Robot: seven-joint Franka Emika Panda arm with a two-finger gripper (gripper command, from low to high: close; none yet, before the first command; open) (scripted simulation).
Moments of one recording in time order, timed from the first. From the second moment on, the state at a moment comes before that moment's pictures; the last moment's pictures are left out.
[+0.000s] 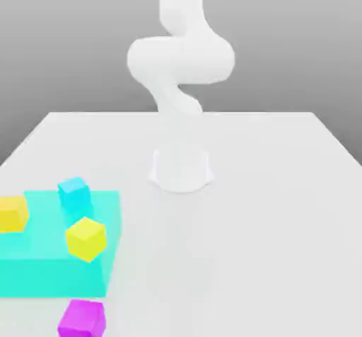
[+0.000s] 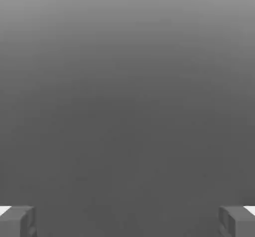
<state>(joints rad) 0.01 -0.71 -0.03 -2.30 0.01 2.33 0.78</state>
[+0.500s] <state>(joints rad) 0.01 -0.16 -0.17 -2.32 0.12 2.50 0.62</state>
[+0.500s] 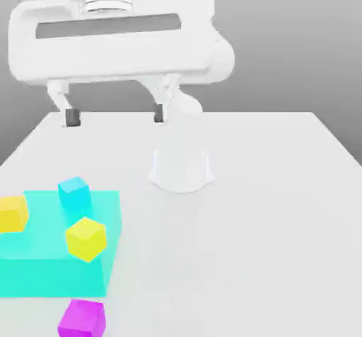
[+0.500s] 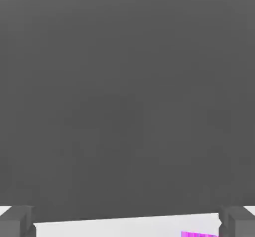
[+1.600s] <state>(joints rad) -0.12 0.22 -0.28 -2.37 0.12 2.58 0.58</state>
